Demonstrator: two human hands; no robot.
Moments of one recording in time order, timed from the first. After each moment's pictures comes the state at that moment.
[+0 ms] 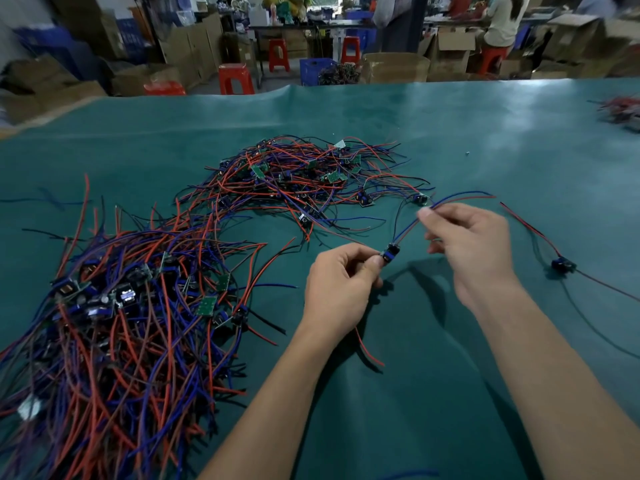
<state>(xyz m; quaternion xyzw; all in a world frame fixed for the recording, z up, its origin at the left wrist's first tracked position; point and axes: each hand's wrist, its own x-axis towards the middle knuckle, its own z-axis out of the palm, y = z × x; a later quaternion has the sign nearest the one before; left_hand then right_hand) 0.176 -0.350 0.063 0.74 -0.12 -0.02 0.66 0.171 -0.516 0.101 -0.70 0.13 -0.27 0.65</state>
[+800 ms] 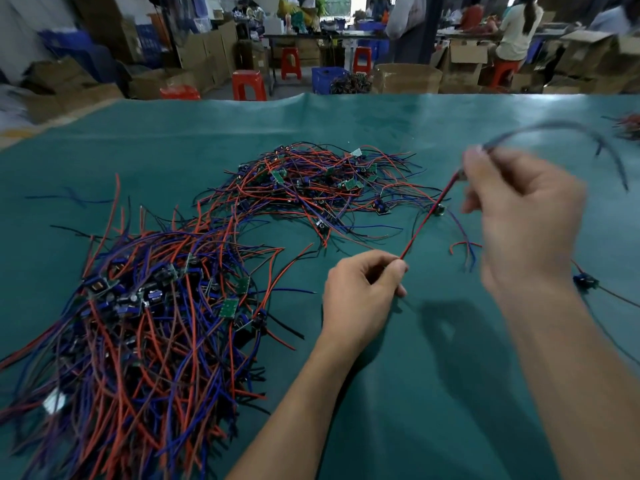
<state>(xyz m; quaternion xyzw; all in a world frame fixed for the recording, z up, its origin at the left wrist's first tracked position) 0.170 -0.349 0.068 0.75 -0.13 0.01 0.65 0.152 -0.476 0.169 -0.65 0.03 -0.43 0.62</state>
